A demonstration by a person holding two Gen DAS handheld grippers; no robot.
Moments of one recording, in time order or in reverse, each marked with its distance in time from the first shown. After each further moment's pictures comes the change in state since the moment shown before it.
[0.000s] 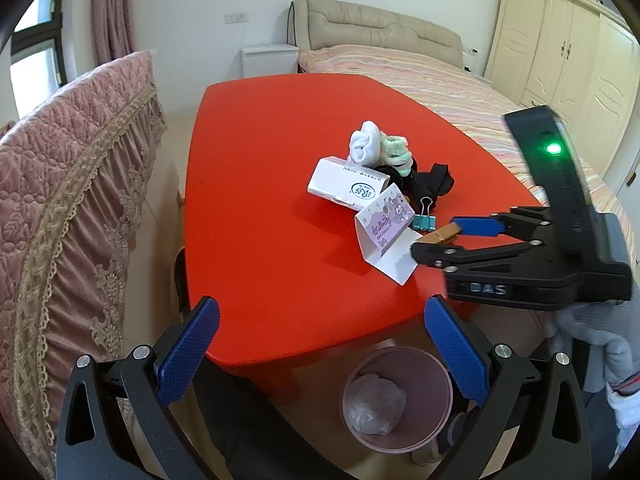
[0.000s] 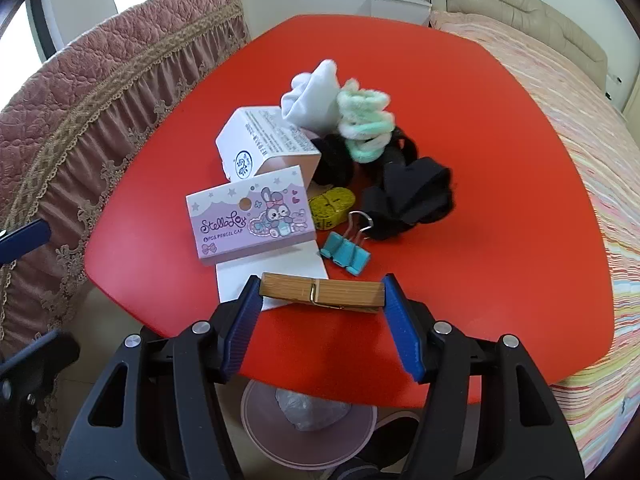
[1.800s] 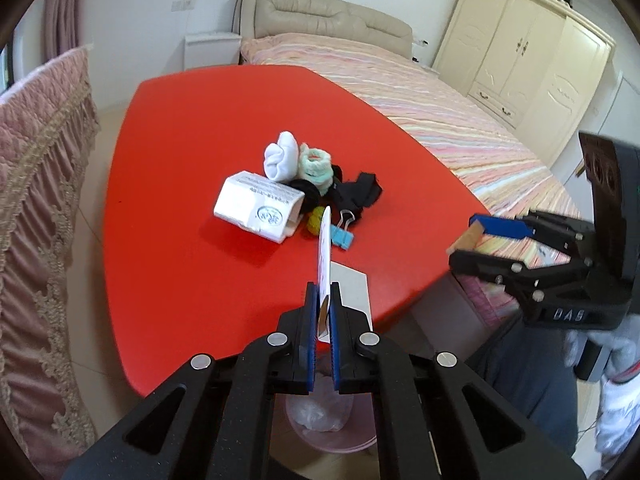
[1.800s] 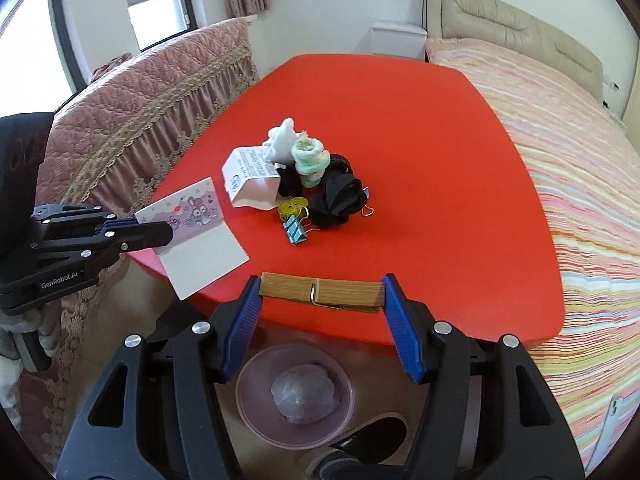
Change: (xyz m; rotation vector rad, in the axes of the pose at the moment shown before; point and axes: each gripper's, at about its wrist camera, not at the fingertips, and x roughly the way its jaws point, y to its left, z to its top) left arm 0.011 -0.027 0.025 0.043 0.054 -0.223; right arm -0.089 -0.046 -0.034 -0.026 -0.105 0.047
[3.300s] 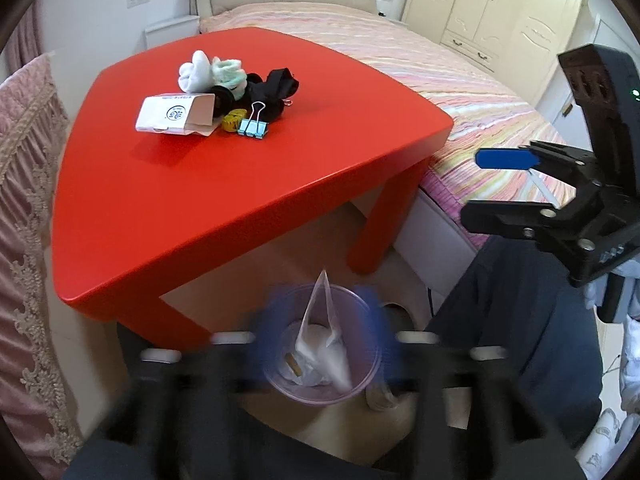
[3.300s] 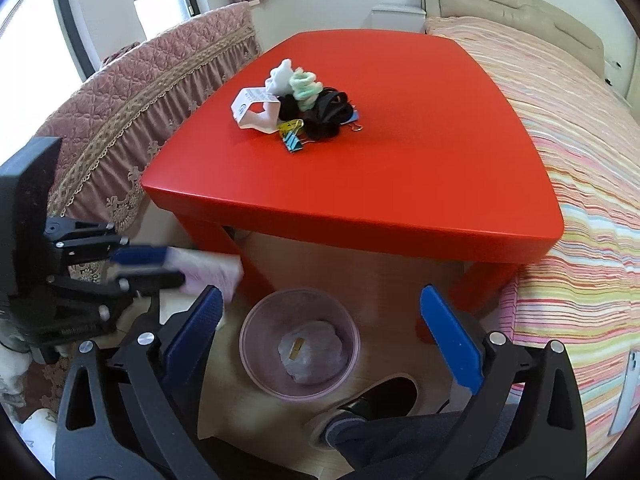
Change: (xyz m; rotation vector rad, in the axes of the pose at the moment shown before) left arm 0.021 -0.065 -0.078 0.122 0.112 -0.013; right arm -0.019 -0.018 -0.077 0.047 0.057 0.044
